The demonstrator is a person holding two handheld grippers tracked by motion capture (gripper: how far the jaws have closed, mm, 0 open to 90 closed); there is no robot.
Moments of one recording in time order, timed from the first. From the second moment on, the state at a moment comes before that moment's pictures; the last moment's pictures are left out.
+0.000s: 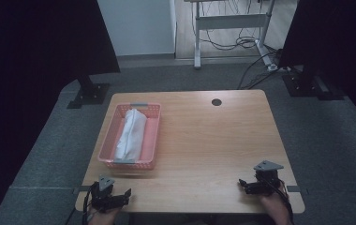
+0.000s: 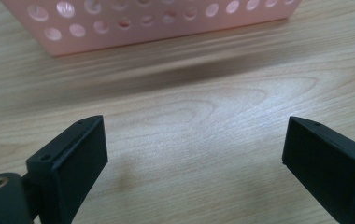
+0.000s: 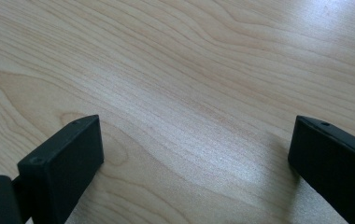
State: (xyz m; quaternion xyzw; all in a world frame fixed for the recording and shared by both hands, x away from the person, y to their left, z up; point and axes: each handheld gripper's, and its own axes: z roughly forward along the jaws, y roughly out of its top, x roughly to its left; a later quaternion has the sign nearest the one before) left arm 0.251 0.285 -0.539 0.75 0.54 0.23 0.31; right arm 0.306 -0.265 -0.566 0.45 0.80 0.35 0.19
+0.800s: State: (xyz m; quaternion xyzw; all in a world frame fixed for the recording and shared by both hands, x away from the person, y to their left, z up) left arm 0.254 0.282 -0.508 0.74 0.55 0.22 0.32; right arm 0.306 -0.265 -0.566 0.45 0.80 0.35 0.19
